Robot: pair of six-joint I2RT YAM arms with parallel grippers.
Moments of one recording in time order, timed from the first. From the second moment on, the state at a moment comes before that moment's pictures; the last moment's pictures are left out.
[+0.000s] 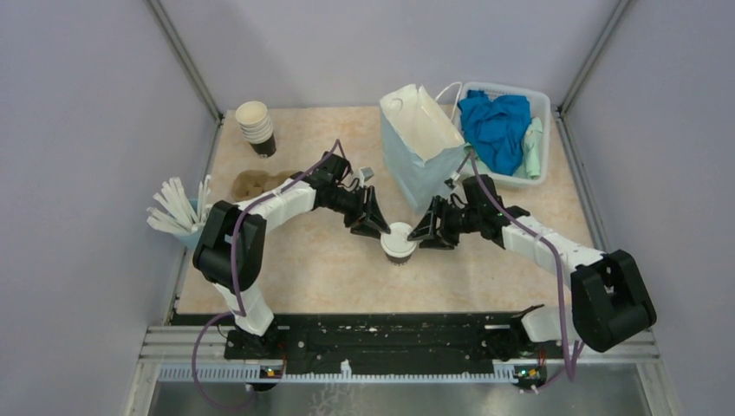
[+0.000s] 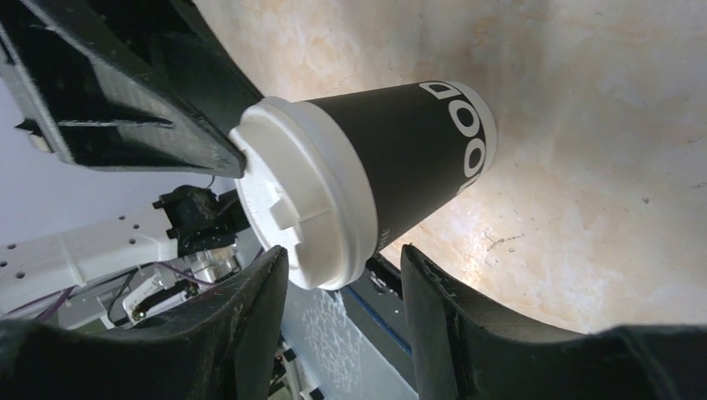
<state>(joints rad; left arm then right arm) -0.46 1.74 1.14 -0.45 0.88 -0.63 0.43 1.32 0.73 -0.23 -0.65 0.81</state>
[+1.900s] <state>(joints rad) -0.50 1.61 1.04 -0.48 0.75 -0.72 0.33 1.39 0.68 -0.14 -0.81 0.79</state>
